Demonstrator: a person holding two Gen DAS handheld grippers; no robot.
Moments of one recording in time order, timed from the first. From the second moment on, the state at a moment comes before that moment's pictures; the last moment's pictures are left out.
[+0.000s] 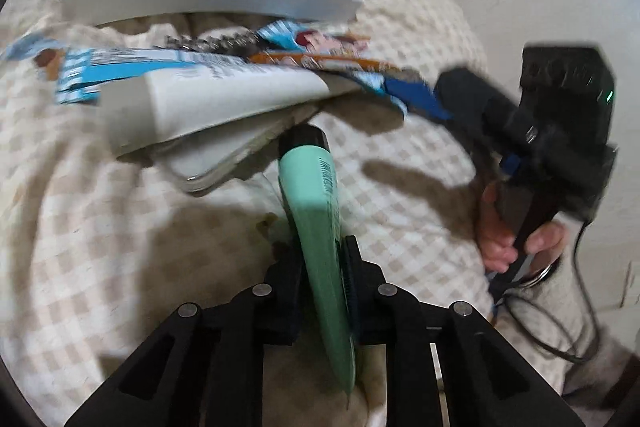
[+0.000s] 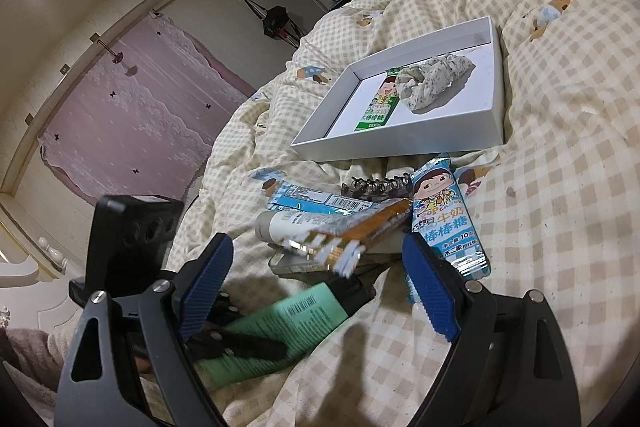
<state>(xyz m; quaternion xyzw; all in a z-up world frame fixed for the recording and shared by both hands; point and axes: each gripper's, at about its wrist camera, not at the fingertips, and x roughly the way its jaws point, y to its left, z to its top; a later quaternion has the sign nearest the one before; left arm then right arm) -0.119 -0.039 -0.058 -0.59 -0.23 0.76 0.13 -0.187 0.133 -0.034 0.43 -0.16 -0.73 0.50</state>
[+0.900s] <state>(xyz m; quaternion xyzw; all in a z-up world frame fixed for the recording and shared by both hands) -0.010 -0.102 -0.012 -0.36 -0.26 0.90 0.00 -0.183 0.133 -0.035 0.44 -0.16 -0.73 0.50</state>
